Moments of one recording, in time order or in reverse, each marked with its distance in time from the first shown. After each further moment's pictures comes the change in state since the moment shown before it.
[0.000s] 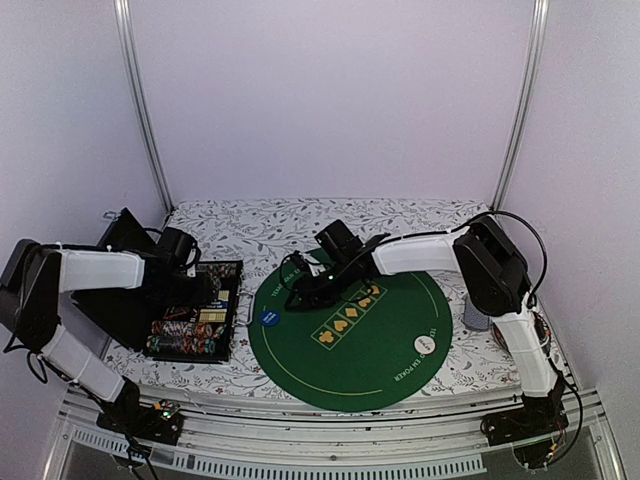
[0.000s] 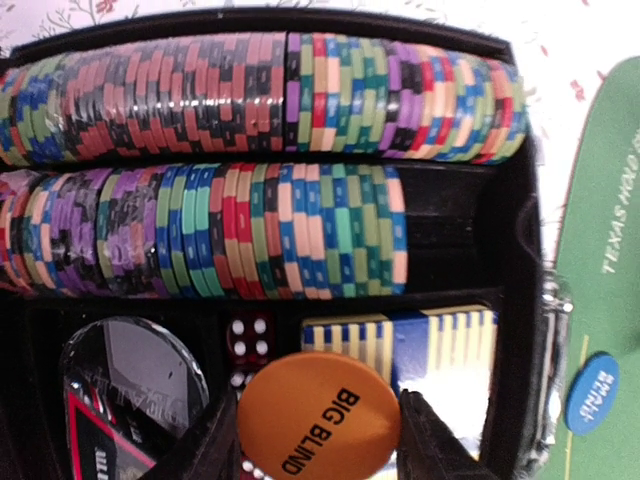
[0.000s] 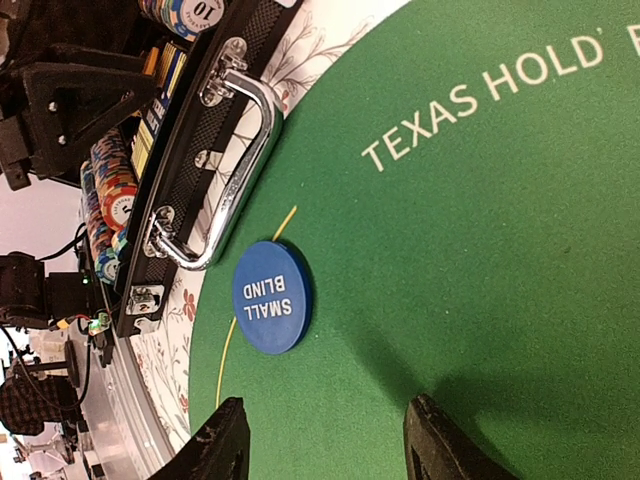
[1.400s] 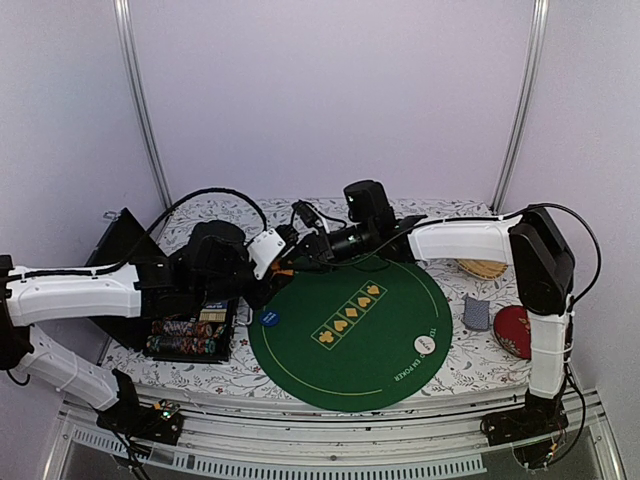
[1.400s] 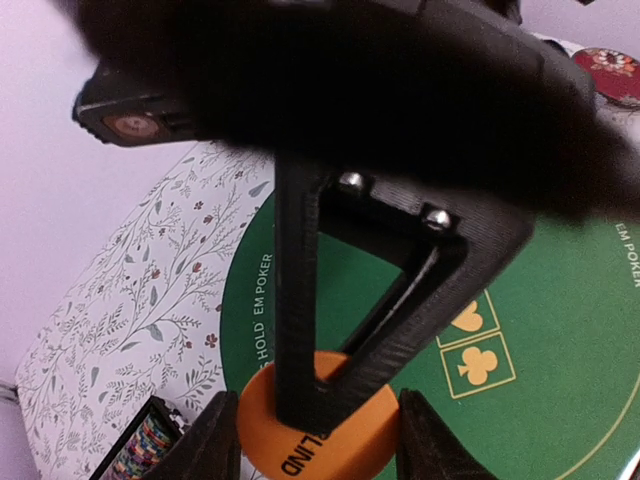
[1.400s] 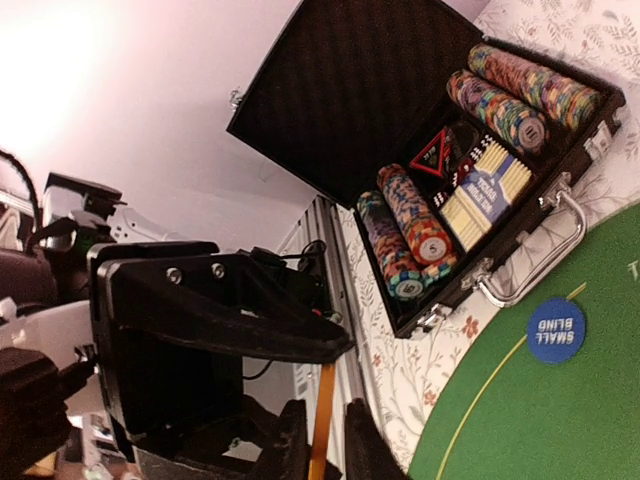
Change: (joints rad) left arm -0.677 -0.197 0.135 0.203 -0.243 0.539; right arm -0.028 -0.294 -0.201 0.422 -0.357 0.248
